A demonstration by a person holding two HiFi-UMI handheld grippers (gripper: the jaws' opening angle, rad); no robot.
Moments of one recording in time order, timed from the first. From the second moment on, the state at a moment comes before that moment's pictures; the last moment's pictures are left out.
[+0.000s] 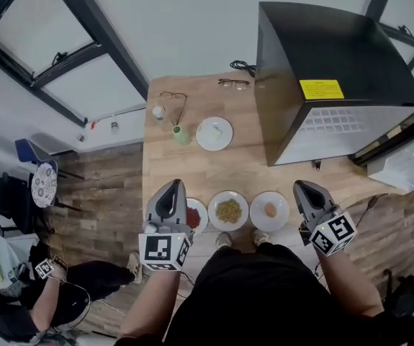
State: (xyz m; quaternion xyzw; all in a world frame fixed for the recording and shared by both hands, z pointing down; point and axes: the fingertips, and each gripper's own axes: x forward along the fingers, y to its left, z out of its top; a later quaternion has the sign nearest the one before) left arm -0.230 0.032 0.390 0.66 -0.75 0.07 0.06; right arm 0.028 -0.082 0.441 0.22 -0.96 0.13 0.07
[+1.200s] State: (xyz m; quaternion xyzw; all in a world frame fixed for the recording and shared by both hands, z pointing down) left arm -0.181 -0.001 0.482 0.81 -0.57 0.13 0.07; right arm 0.107 0.024 0.622 0.46 -0.81 0.35 0.04
